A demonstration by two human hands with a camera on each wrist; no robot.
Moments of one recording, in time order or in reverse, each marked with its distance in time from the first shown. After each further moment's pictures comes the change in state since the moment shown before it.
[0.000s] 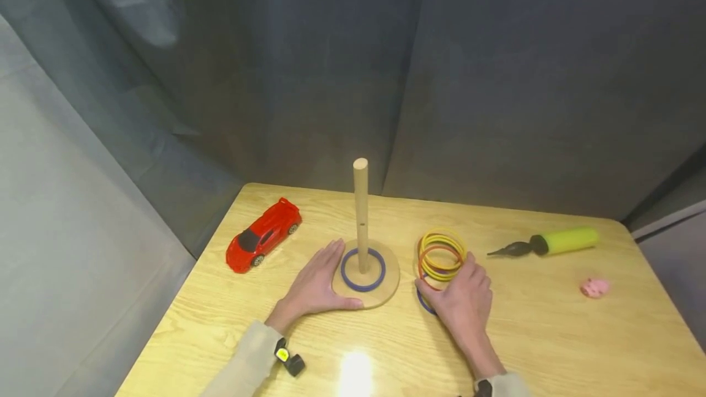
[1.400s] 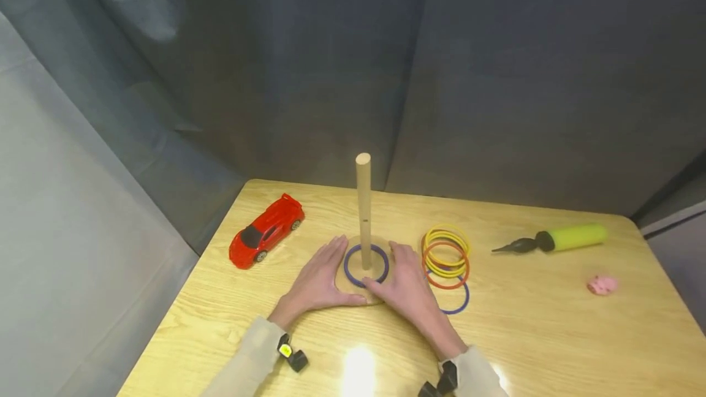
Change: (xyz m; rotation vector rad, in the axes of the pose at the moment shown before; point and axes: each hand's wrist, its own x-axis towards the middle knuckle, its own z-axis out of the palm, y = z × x) left_hand 0.001 0.000 0.000 0.009 -0.002 0.001; right_hand 0.001 -0.094 0.008 0.334 -0.415 -0.249
